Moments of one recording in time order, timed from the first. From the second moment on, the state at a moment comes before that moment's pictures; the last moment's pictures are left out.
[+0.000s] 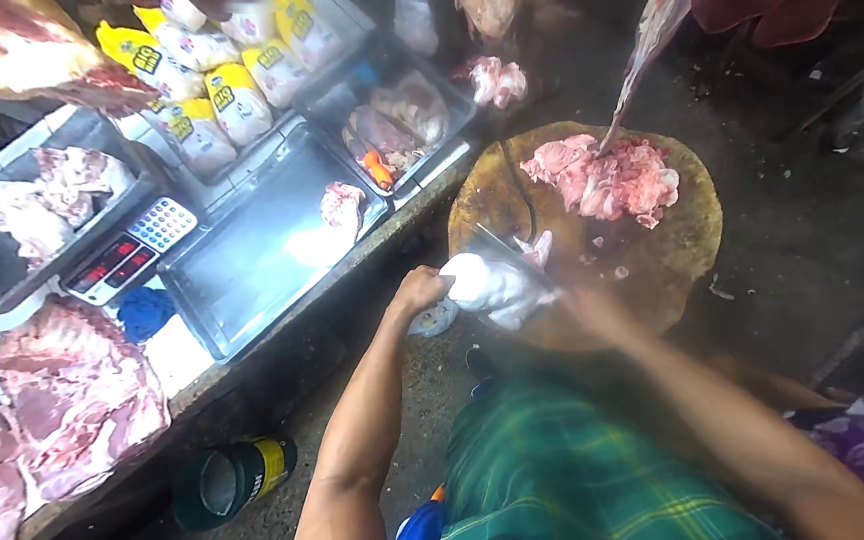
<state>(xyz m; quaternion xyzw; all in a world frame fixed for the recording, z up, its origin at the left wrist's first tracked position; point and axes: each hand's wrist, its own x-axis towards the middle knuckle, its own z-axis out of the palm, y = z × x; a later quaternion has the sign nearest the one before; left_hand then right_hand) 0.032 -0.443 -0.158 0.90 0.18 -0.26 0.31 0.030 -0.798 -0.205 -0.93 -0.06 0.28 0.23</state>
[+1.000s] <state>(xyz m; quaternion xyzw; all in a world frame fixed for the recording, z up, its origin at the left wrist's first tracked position) -0.018 -0.401 -0.133 0.79 0.23 -0.38 0.43 -0.057 -0.732 -0.125 -0.85 -0.05 -0.11 0.51</state>
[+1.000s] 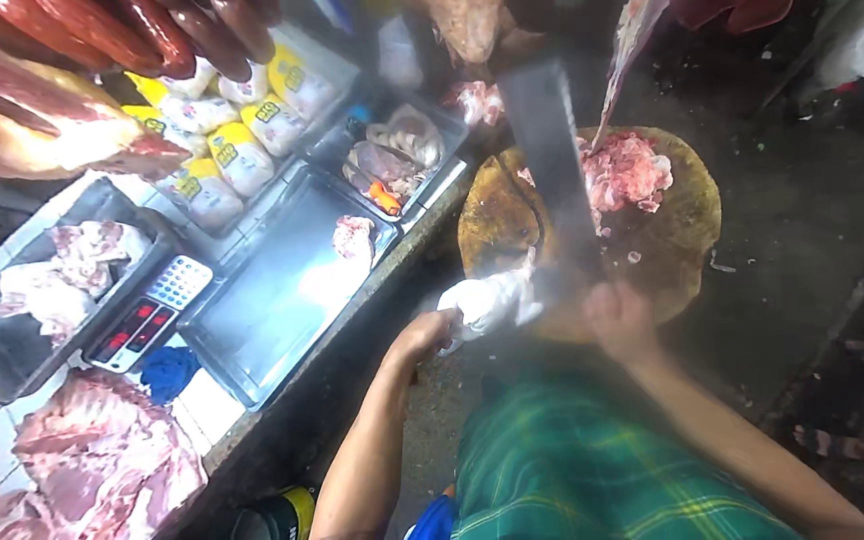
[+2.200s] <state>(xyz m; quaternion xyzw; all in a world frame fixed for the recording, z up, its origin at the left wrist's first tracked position) -0.077 -0.488 -0.160 0.38 0.31 -0.34 0.80 -0.054 -0.669 -0.102 -0.80 -0.04 -0.28 0.53</state>
